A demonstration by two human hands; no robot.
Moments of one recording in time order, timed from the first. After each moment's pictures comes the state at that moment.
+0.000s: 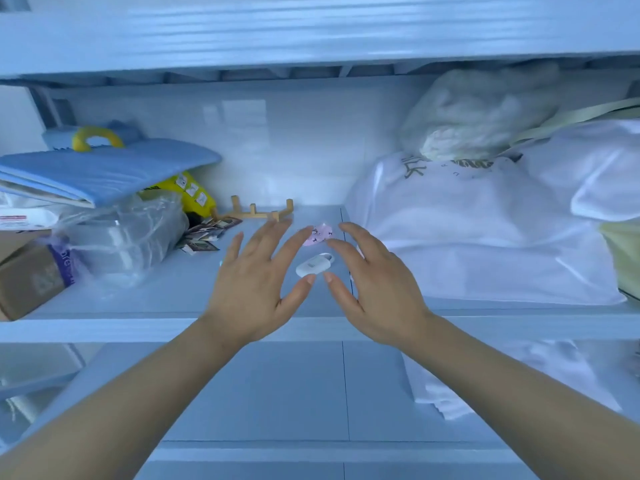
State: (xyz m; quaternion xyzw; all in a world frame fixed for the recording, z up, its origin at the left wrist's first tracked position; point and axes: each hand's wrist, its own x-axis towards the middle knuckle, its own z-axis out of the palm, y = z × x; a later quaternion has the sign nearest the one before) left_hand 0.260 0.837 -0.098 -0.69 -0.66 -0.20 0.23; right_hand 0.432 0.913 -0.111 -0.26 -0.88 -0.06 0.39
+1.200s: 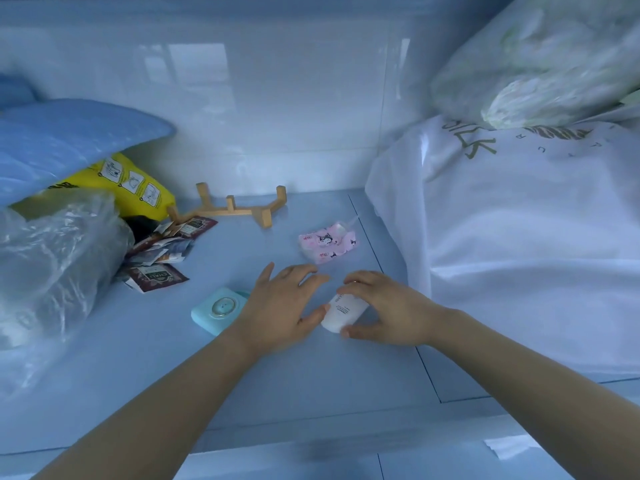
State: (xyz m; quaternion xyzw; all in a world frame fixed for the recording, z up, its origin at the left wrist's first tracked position) left_hand 0.112 1.067 -0.202 -0.77 -0.62 -0.12 0.08; right_hand 0.316 1.131 -0.198 -0.31 -0.94 0.12 0.12
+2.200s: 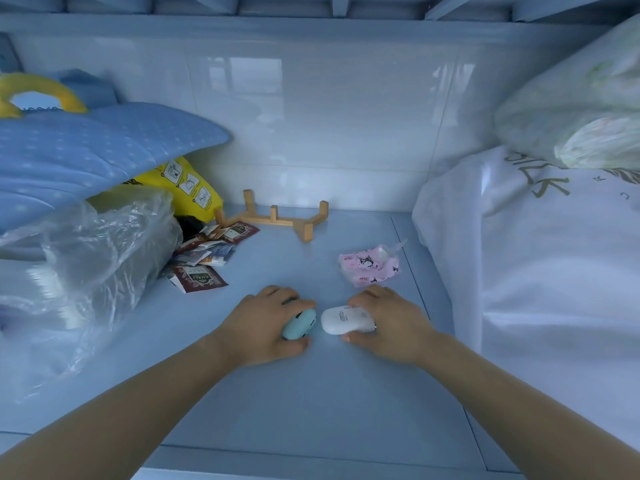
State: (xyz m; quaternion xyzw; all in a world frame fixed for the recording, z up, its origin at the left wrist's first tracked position) left_hand 0.037 1.051 -0.208 -0.75 -0.65 -0.10 0.03; right_hand 0.257 1.152 -0.204 -0.35 -0.93 0.09 0.13
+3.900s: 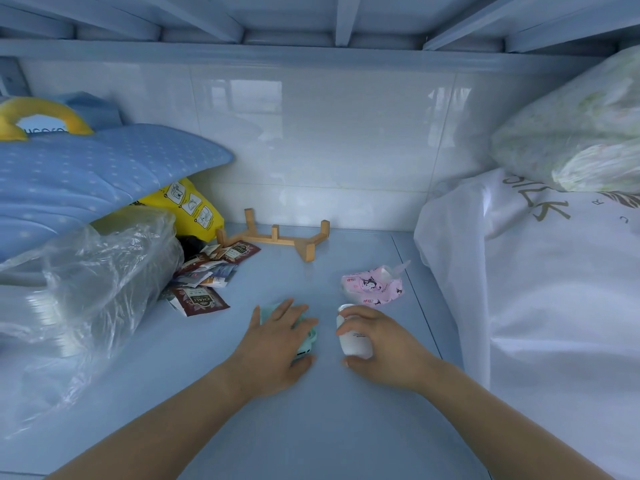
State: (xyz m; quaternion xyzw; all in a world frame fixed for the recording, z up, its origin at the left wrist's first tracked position) left_hand 0.043 1.061 -0.216 -0.73 -0.68 -0.05 0.05; right_hand 0.243 1.157 -0.213 -0.25 -0.93 0.17 0.20
